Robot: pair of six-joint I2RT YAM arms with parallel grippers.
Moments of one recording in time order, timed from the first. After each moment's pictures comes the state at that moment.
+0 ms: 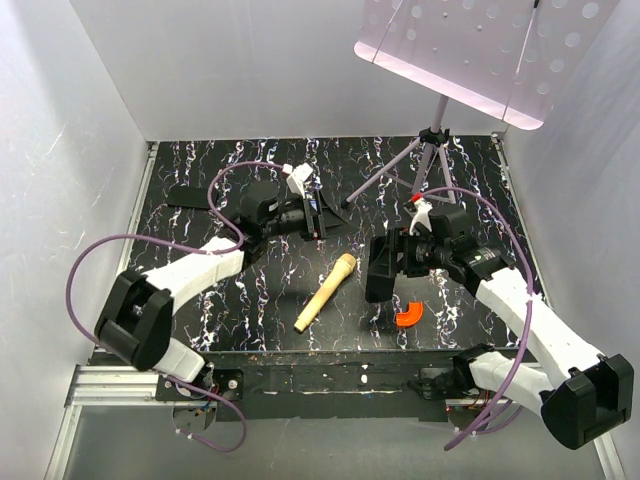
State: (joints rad) left arm -0.57 1.52 0.95 0.36 0.70 -0.86; right arm 0.44 1.02 0.84 -0.59 -0.41 0.43
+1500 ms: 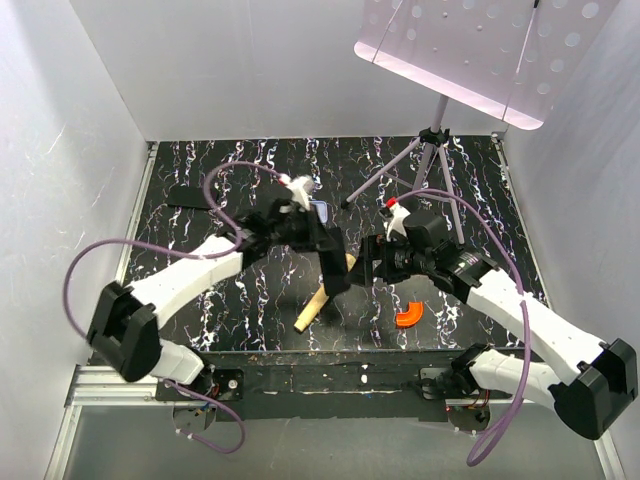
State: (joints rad) left arm -0.70 1.45 1.06 -0.19 0.36 -0.68; right arm 0.69 1.06 0.87 -0.51 -0.32 0.52
